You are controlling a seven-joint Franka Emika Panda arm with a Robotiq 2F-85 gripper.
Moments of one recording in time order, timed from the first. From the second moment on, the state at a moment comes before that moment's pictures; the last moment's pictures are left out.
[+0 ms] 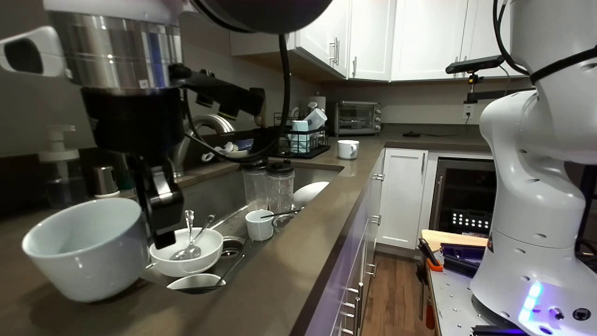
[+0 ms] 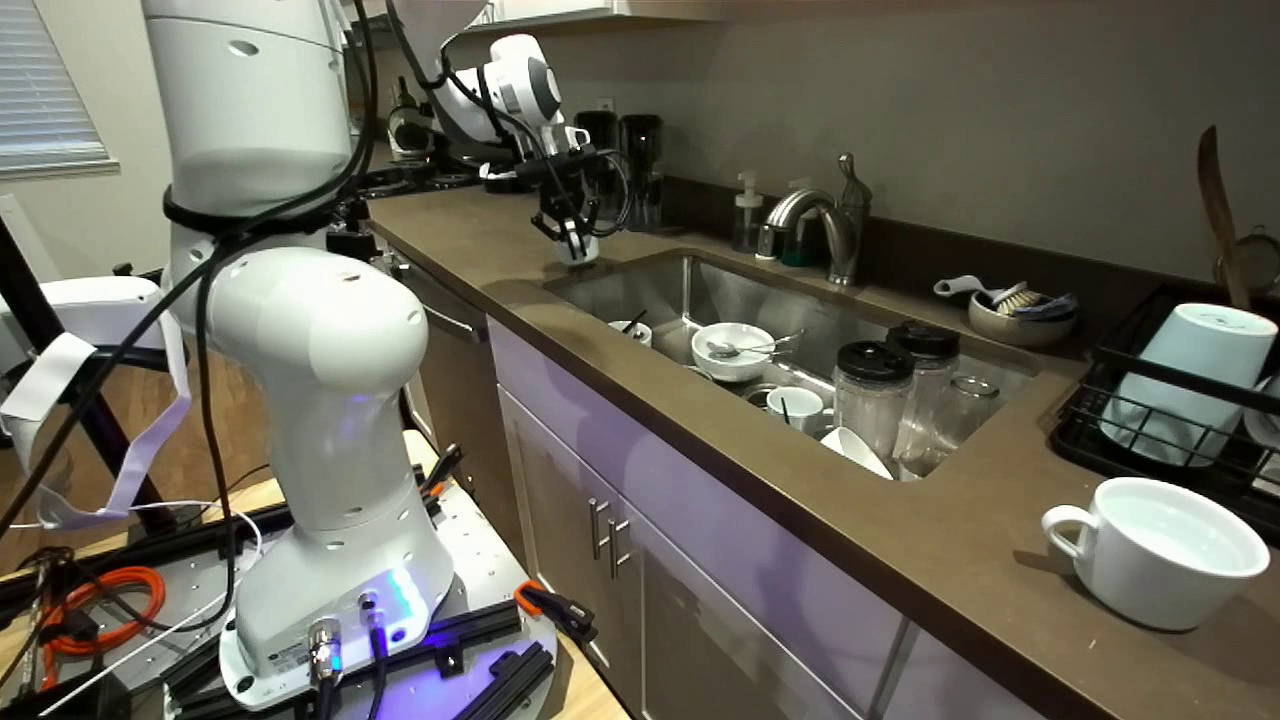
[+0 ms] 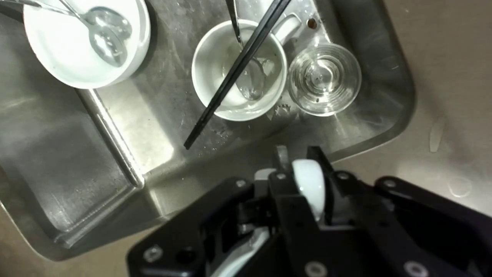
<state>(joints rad) 0.36 0.18 0.35 -2.01 -0.39 2.17 -0.16</state>
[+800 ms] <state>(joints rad) 0.37 0.33 0.37 -1.84 -0.26 2.17 -0.27</state>
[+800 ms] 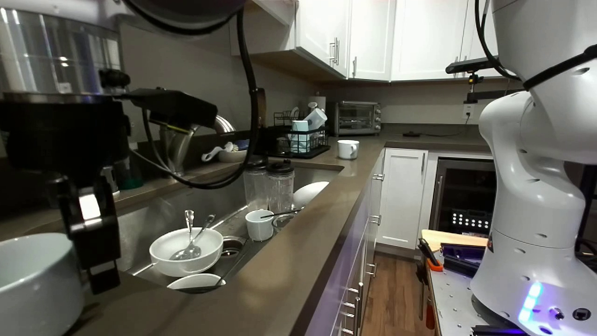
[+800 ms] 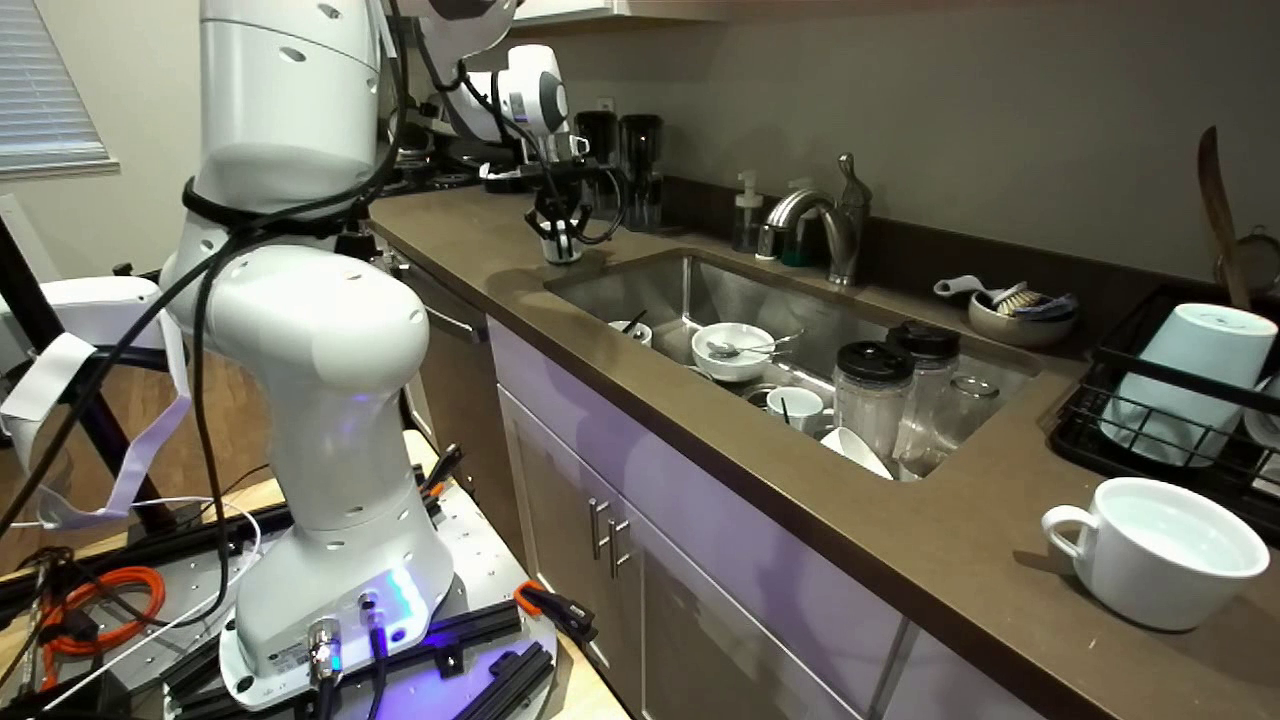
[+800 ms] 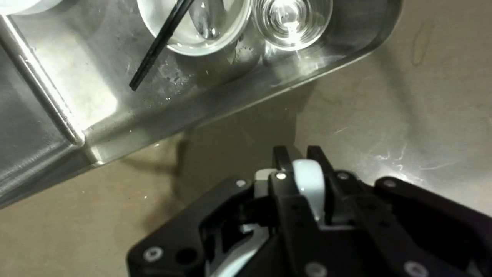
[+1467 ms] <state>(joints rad) 0.37 0.35 0.37 -1.82 -0.18 2.17 -0.27</state>
